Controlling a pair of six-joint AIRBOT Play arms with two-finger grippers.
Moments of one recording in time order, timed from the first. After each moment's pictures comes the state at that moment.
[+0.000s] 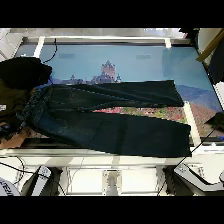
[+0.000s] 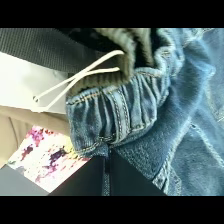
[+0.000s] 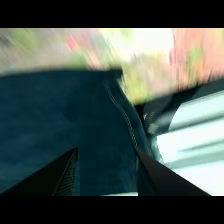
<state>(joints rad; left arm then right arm) 0.90 -0.87 0.56 0.88 -0.91 -1.11 -0.98 -1.11 1.01 -1.23 1.53 1.09</state>
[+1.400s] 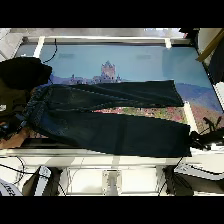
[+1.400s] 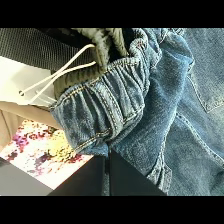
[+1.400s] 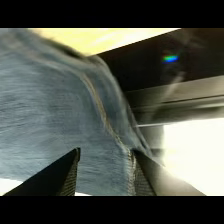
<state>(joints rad) 0.90 -0.83 0.57 0.90 -0.96 -1.12 -0.94 -1.34 0.77 -1.37 1.38 1.00</state>
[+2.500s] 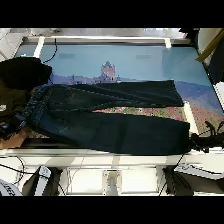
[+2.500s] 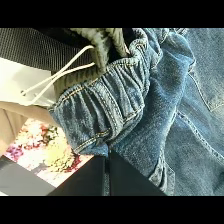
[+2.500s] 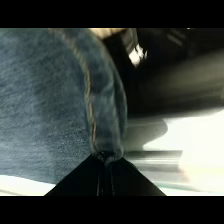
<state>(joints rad) 0.90 -0.83 0.58 0.92 -0.97 -1.13 -1.03 -1.33 0.70 -1.26 1.41 0.93</state>
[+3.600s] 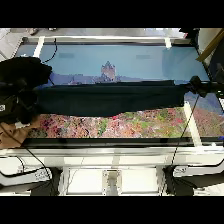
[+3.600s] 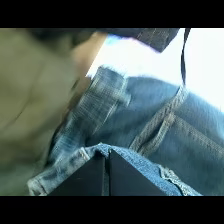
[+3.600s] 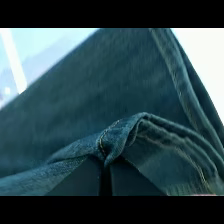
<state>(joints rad) 0.42 -1.41 1.28 1.44 -0.79 -1.65 -0.52 -1.54 1.33 -0.87 0.99 1.32</state>
